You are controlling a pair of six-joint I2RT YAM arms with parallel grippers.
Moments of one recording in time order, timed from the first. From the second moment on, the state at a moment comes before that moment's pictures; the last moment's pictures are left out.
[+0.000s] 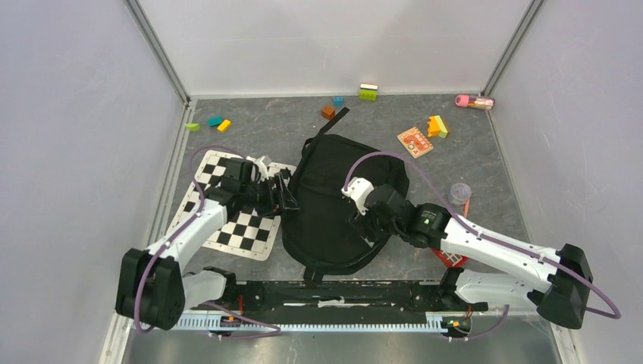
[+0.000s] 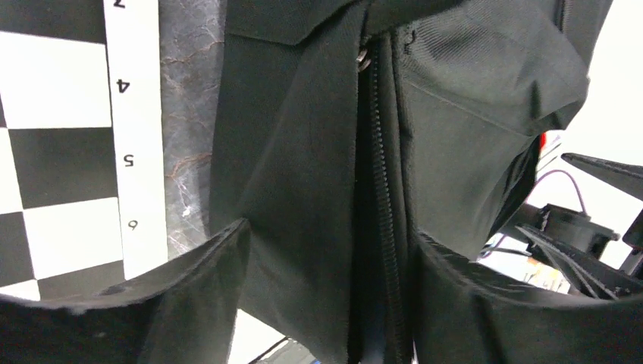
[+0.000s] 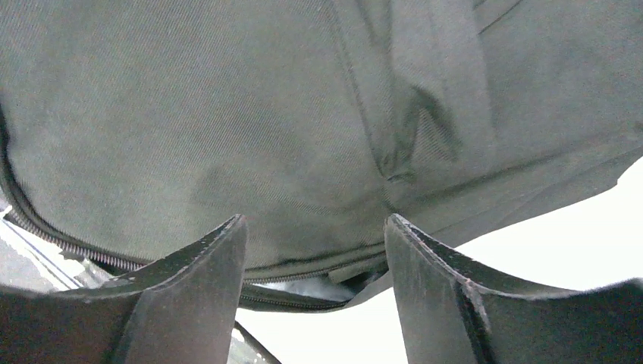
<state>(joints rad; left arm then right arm) -0.27 1.15 0.67 -0.40 0.51 -0.55 1.00 1.08 0.83 -0.56 0.18 0.04</state>
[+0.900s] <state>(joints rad) -0.28 1.43 0.96 -0.53 0.44 -0.38 1.08 1.18 0.82 -0.68 0.30 0.01</state>
